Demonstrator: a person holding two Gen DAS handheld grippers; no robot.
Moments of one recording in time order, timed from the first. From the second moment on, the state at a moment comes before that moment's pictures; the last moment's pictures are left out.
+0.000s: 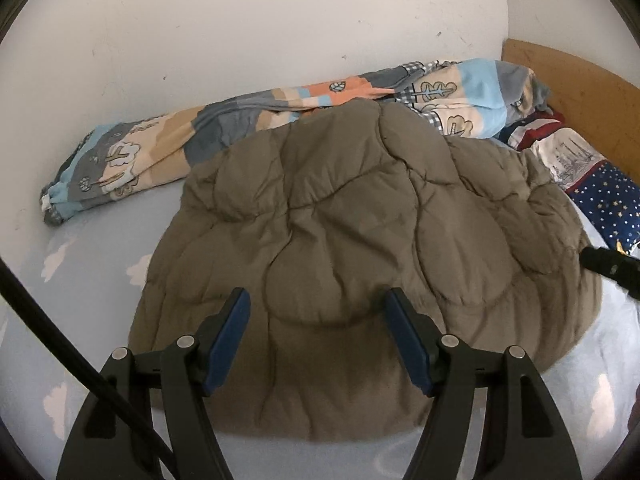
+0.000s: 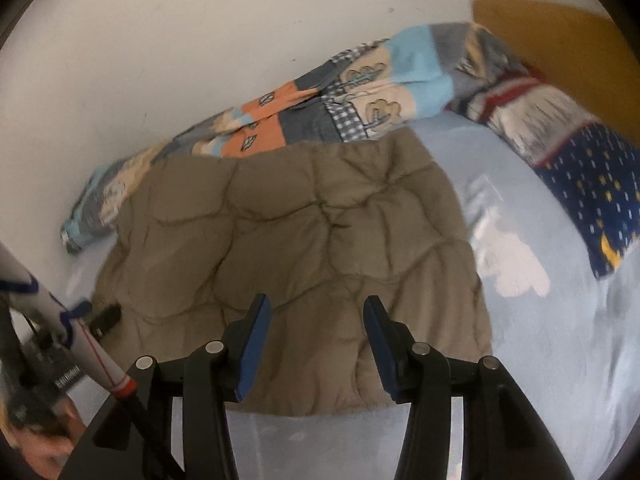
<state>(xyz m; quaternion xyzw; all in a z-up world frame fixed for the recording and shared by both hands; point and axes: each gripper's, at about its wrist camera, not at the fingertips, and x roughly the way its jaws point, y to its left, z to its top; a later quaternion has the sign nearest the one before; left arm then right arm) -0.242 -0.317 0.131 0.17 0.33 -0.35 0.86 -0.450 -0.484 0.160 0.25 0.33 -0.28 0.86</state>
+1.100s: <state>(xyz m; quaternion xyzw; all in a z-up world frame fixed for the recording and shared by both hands) -0.199 -0.332 0.114 0.18 0.34 -0.31 0.87 -0.398 -0.472 0.130 0.18 0.36 -0.23 0.89</state>
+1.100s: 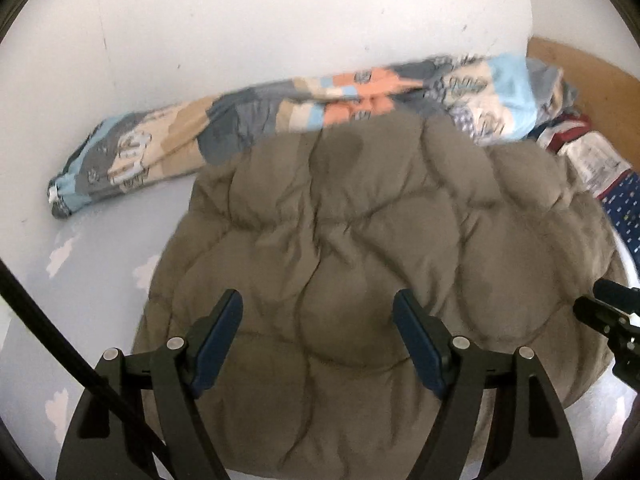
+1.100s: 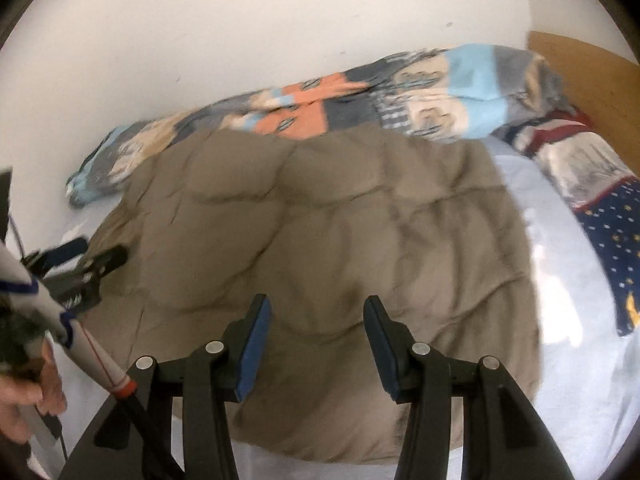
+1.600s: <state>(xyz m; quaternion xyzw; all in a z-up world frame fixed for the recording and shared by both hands) -0.222 -0.334 0.112 0.23 0.28 -0.28 0.89 -0.422 -0.509 0.133 0.23 0.34 -0.29 0.86</state>
